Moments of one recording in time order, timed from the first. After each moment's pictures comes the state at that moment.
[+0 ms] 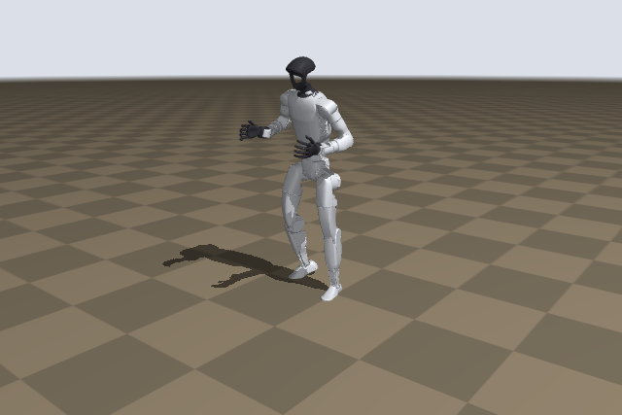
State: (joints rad) left arm 0.18 0.41 -0.03 -0.39 -0.43 -0.38 0.50; right arm 0.03 -0.49 0.26 -0.36 0.24 -0.24 -0.52; waist 0.05 -0.08 0.20; left_leg -0.01 0.12 0.41 -0.05 -0.15 -0.13; right_leg -0.18 -0.14 -0.21 0.39 0.03 0.12
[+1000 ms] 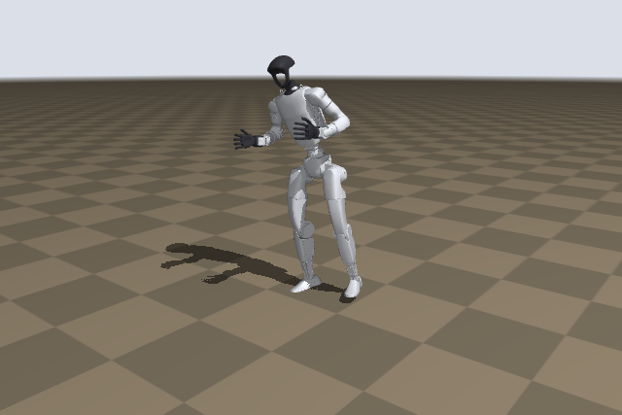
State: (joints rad) left arm 0.21 0.38 -0.08 -0.41 -0.44 -0.38 0.47; right arm 0.09 -0.55 0.18 -0.37 0.22 -0.24 -0.56; waist 0.00 0.06 0.19; left_leg -0.10 0.09 0.38 0.25 -0.24 -0.12; right_leg -0.17 -0.18 -0.24 0.13 -0.04 0.26
